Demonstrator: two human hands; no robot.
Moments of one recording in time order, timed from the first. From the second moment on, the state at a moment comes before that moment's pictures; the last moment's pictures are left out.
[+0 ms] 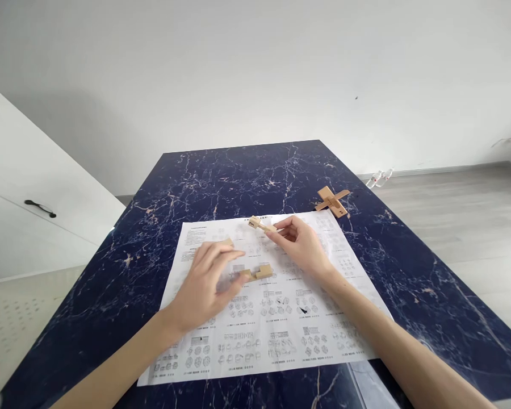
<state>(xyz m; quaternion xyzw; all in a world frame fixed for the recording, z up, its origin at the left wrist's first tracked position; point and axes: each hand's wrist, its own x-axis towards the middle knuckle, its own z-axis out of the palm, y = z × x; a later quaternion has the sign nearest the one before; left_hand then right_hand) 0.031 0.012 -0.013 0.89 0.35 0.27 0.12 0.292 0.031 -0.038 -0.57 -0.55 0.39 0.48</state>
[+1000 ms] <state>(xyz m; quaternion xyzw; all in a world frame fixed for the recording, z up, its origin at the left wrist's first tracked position) 0.038 0.017 0.004 0.41 0.32 0.31 0.80 0.285 0.017 -0.024 -0.35 -0.48 0.63 0.50</state>
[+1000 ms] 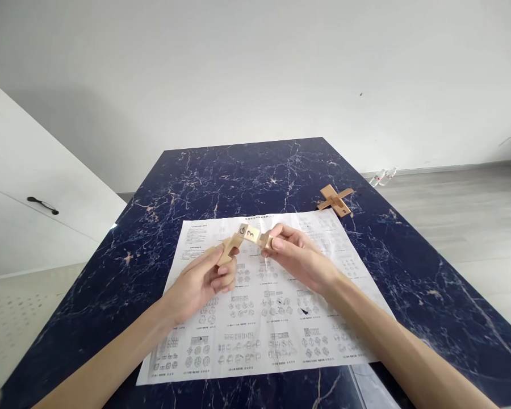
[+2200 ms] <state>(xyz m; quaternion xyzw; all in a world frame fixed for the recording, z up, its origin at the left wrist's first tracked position) 0.044 0.000 0.004 0.60 0.34 0.23 0.69 0.279 0.015 -0.021 -0.33 -0.42 0.69 0.48</state>
